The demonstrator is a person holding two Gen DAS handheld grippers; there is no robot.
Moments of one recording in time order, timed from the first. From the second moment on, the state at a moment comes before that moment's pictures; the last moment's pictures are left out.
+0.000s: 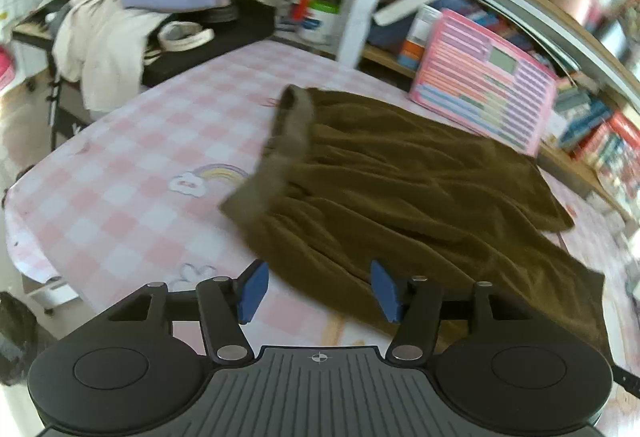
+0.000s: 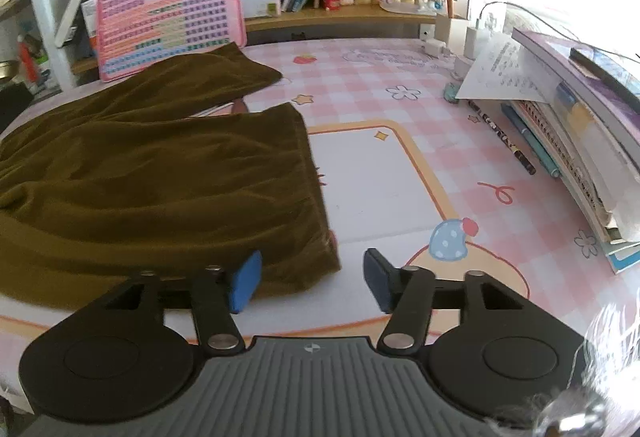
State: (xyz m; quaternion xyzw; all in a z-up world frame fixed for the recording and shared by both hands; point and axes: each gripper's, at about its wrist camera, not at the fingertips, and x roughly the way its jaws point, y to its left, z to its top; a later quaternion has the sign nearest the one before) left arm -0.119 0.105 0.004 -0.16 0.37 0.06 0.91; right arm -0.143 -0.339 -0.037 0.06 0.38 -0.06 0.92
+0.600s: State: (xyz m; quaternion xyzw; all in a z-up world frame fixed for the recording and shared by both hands) left arm -0.116 0.070 -0.009 -0.09 0.42 -0.05 0.90; right arm -0.173 -0.272 -0.029 0.05 0.39 -0.09 0.92
